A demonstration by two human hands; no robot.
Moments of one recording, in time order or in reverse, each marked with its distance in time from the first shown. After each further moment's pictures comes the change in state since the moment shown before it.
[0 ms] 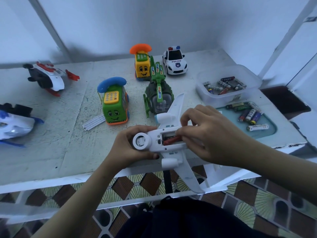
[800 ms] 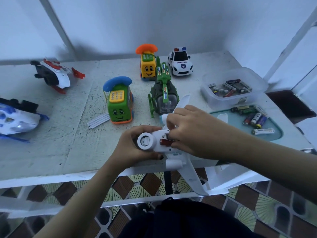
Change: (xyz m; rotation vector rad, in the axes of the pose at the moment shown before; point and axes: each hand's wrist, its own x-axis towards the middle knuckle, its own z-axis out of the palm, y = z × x) left_hand 0.000 -0.003 0.000 0.028 0.018 0.045; right_hand 0.039 -0.010 0.002 -0.125 -0.194 -0.200
